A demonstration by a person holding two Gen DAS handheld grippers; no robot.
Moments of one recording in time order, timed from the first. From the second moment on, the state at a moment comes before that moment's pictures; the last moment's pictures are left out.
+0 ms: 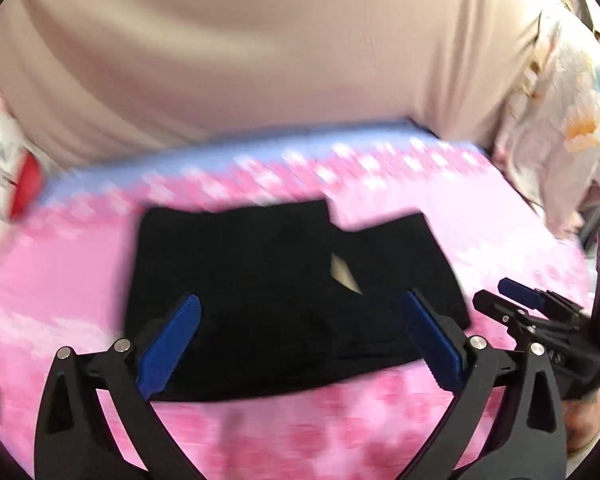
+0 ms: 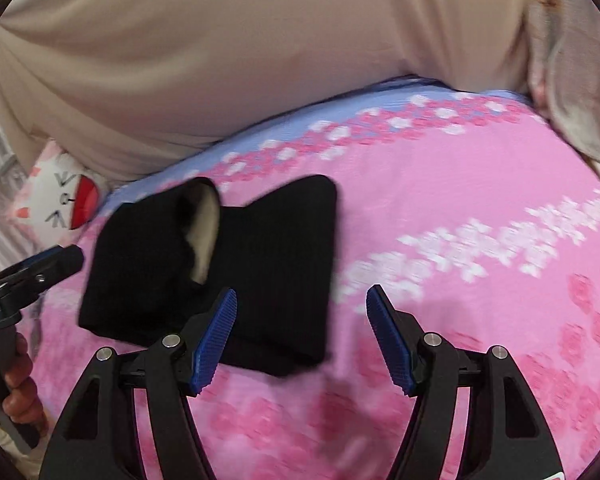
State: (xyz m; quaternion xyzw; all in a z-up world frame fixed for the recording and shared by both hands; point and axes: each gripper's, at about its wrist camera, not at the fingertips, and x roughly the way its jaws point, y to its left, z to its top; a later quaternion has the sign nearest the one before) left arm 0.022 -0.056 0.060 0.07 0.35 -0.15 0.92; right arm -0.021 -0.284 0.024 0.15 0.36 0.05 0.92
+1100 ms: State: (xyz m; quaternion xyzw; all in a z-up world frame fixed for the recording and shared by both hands) left arm 0.062 0.100 -0.003 0.03 0.41 0.01 0.91; right arm 0.091 -0.206 -0.003 0.18 0.45 0.08 0.87
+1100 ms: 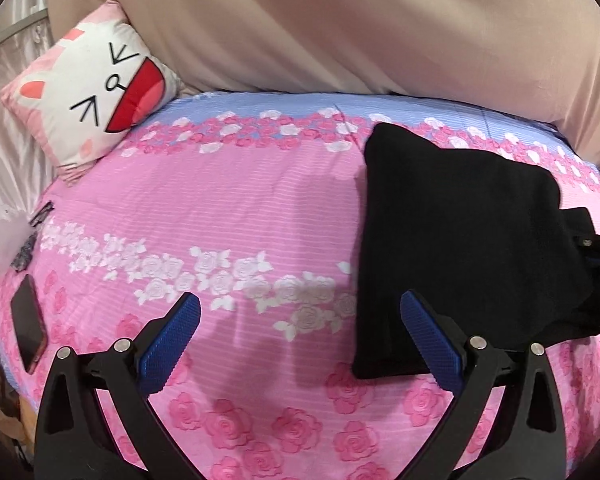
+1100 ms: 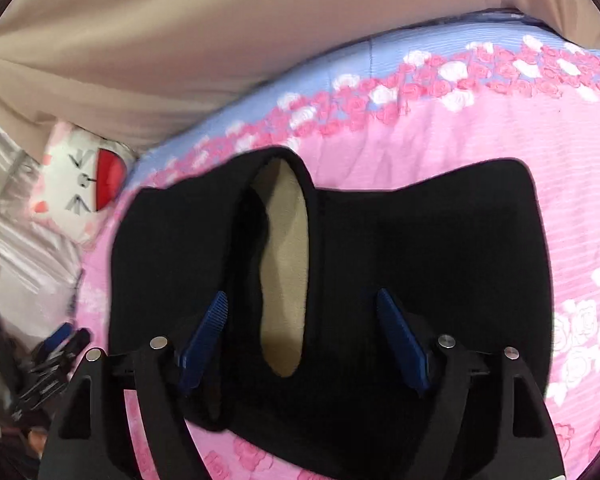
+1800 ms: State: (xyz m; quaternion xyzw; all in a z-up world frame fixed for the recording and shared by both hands) left arm 0.063 0.094 0.008 0.00 0.42 0.00 0.91; right arm 0.076 -0.150 0.112 0.15 0.34 0.21 0.90
